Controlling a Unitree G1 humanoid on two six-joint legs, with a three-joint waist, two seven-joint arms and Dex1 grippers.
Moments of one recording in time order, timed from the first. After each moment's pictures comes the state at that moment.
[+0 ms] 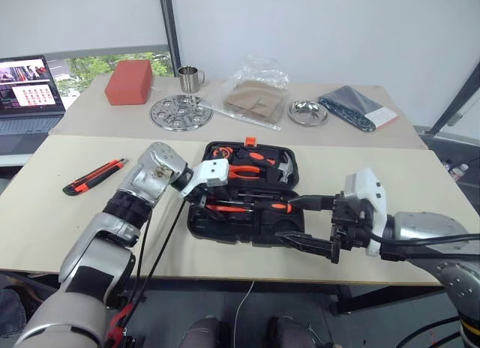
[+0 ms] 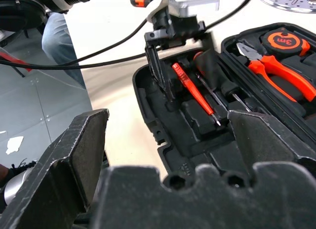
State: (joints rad) left arm -1.01 0.54 -0.38 0.53 -0.01 0.28 -1.54; right arm -0.24 -0.82 -0.17 -0.72 0.89 0.92 0.71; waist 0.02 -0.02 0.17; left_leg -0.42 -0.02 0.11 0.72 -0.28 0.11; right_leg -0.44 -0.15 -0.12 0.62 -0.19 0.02
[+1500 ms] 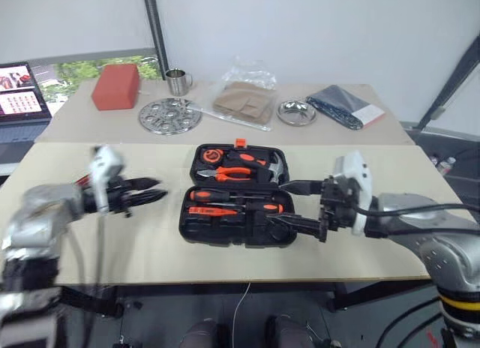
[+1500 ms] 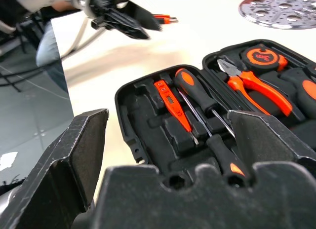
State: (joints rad) left arm -0.29 0.86 0.35 0.12 -0.33 0.57 -1.14; right arm -0.45 -0.76 -0.01 -0.50 0.82 0.84 0.78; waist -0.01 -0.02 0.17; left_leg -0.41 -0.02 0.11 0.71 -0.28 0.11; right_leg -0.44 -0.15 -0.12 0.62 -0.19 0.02
